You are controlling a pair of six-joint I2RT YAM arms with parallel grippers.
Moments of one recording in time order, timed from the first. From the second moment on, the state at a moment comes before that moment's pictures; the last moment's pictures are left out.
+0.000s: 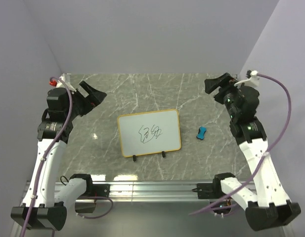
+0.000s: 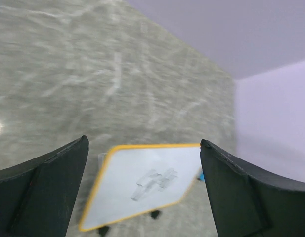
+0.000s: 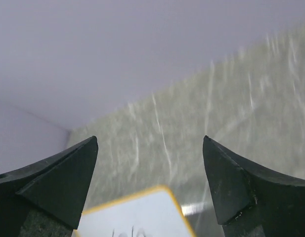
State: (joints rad) left arm -0.04 0.95 1.12 -0.54 0.19 -0.70; right arm 0.14 0.95 1.09 -0.21 0.07 0.61
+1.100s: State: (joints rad) left arm -0.02 0.86 0.97 -0.69 0.16 -0.64; right arm 0.11 1.67 1.03 -0.75 0.05 0.62
